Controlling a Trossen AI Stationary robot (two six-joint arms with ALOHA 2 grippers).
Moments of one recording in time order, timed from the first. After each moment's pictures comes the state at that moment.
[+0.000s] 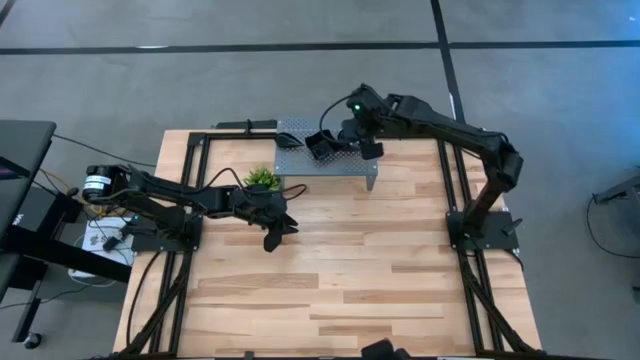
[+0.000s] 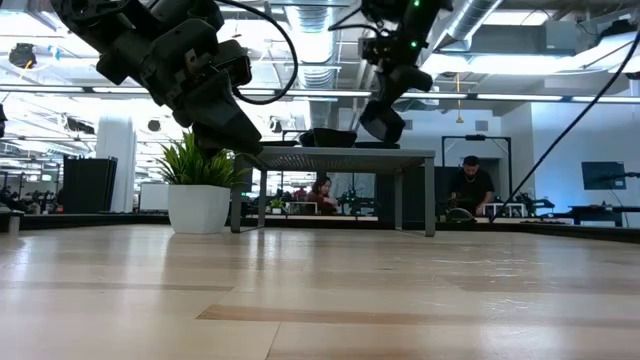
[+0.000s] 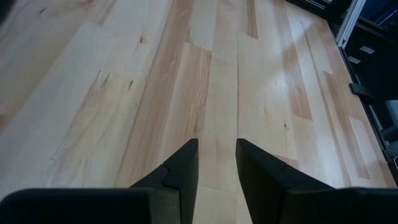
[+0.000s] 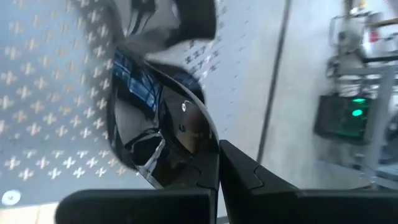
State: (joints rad) left arm 0.01 1.33 0.56 0.18 0.15 -0.27; right arm -0.48 1.69 1.68 -0.92 0.30 -0.87
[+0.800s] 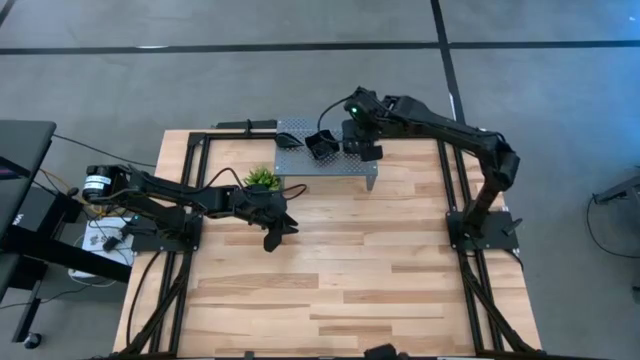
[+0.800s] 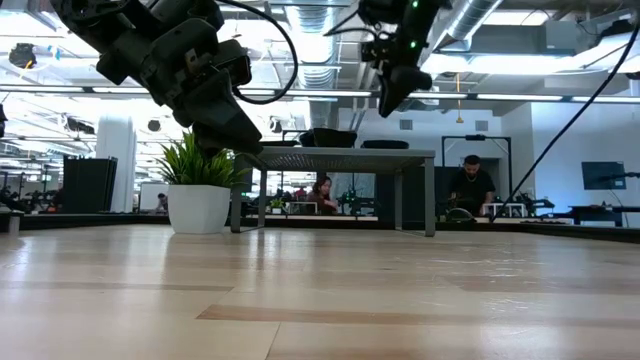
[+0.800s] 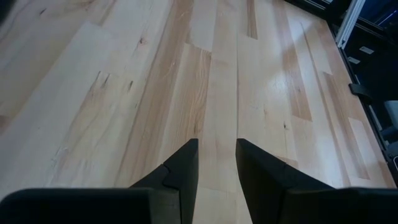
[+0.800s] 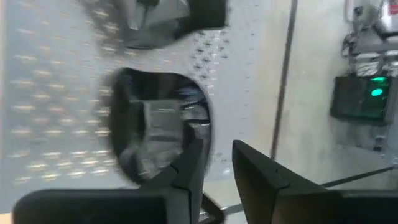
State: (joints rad) left arm 0.01 1.33 0.56 0.19 0.15 -0.27; right arm -0.47 1.72 1.70 -0.99 0.32 -0.78
